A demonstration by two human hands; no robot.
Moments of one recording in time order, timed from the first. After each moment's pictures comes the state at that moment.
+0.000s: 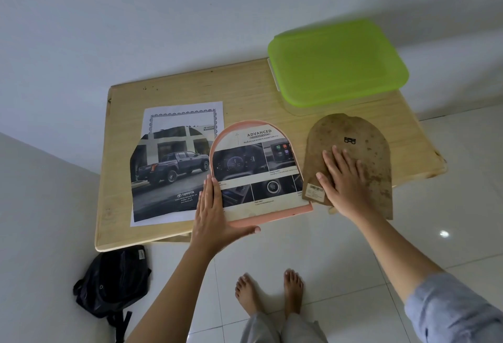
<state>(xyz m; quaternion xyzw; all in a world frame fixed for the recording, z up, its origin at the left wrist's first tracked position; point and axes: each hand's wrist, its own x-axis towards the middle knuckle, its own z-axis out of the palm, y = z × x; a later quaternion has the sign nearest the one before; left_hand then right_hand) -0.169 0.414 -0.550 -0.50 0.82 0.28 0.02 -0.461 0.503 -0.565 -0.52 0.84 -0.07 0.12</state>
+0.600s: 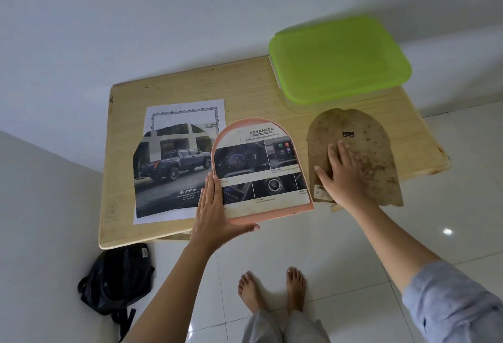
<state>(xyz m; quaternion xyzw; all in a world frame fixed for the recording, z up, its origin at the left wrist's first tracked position) -0.165 0.409 -0.550 -0.49 0.82 0.30 0.01 -0.458 0.485 -0.563 -0.48 0.86 -0.07 0.14</state>
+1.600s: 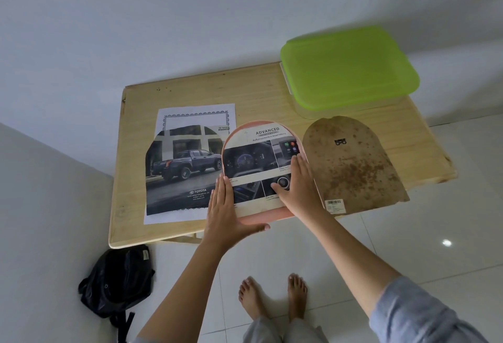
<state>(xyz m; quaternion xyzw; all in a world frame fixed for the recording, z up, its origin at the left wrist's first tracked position) -0.168 0.408 -0.554 -0.50 0.82 0.29 0.00 -0.353 0.443 -0.547 -0.50 0.82 -0.19 0.22</state>
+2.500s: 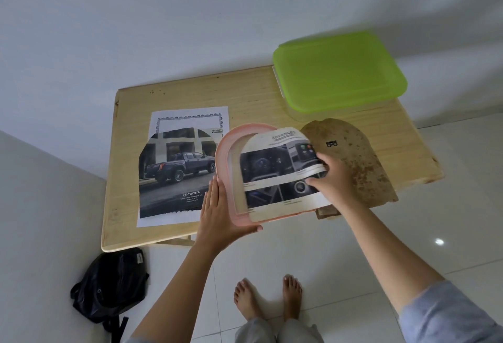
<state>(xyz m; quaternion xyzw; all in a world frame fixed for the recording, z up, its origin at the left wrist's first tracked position) -0.168 0.406 -0.555 -0.48 0.83 0.28 -0.01 -0.421 0.465 -0.512 -0.37 0.84 -0.30 0.27</state>
